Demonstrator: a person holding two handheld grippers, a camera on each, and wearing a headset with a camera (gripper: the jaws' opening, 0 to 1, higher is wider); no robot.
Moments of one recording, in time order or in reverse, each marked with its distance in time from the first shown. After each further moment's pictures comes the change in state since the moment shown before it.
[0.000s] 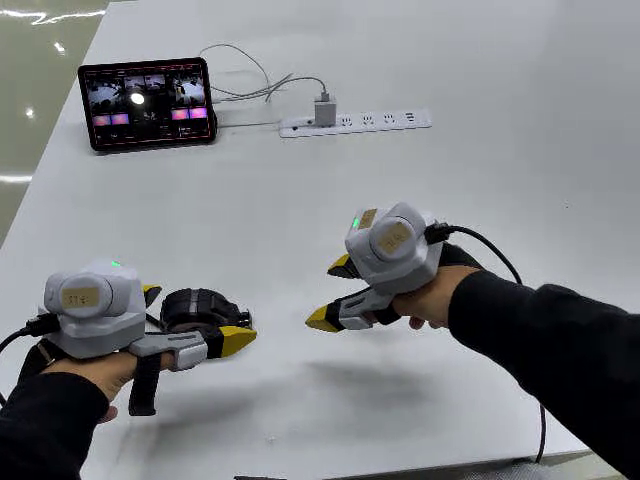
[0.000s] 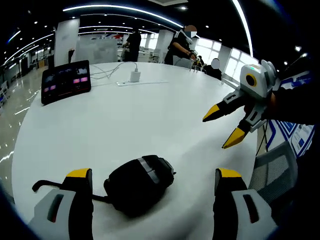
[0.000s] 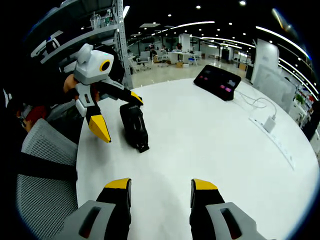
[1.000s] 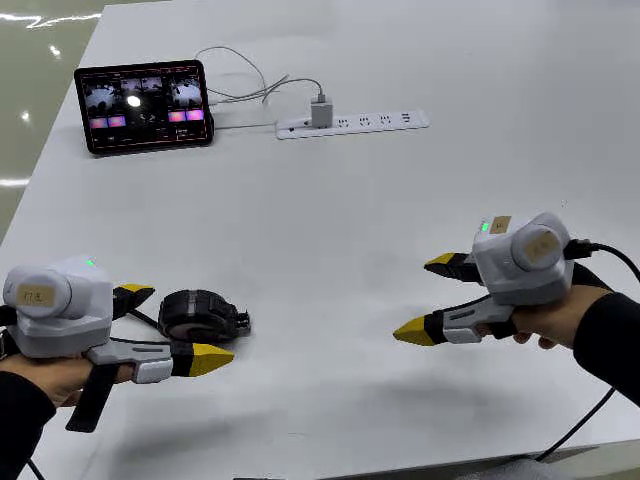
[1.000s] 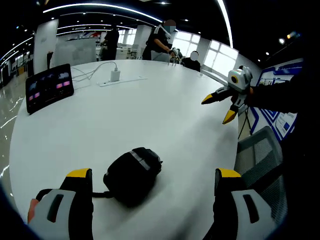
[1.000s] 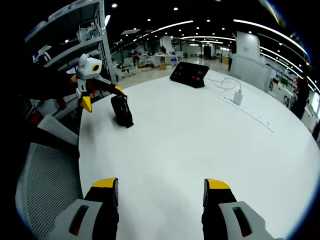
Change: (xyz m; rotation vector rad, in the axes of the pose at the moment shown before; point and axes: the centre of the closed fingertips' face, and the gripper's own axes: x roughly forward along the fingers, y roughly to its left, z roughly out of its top) left arm -0.024 -0.012 -0.003 0.106 0.049 -0.175; right arm -0.086 -0.026 -0.077 0.129 -0.032 -0.077
